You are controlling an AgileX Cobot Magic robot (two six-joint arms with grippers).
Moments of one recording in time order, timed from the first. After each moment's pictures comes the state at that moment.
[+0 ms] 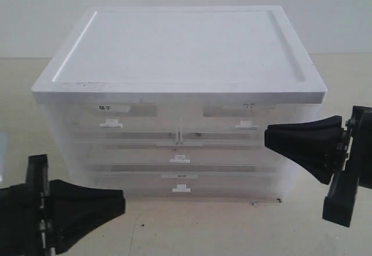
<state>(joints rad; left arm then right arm) -0.28 1.39 -0.11 0.98 -1.13 -0.38 0.04 1.13 -0.28 -1.31 -1.03 0.90</state>
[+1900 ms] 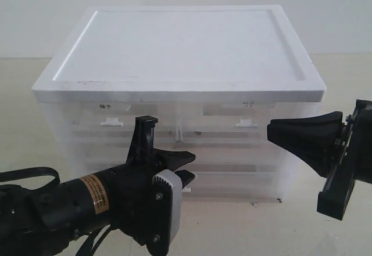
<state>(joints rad) -0.86 1.76 -0.46 -0.05 -0.83 1.26 0.04 1.15 -0.28 -1.25 -1.00 0.80</state>
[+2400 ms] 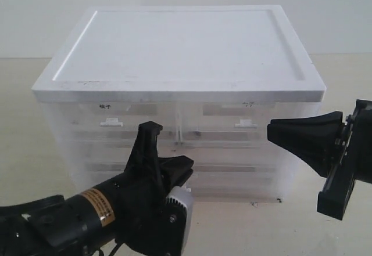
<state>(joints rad) -1.01 1.76 -0.45 -0.37 -0.87 1.53 0.04 1.15 -0.28 -1.25 -1.00 0.80</state>
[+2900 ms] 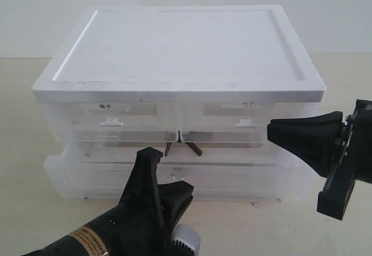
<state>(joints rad) -1.25 1.70 -0.41 -0.72 -0.86 1.66 0.04 1.15 -0.28 -1.25 -1.00 0.80</state>
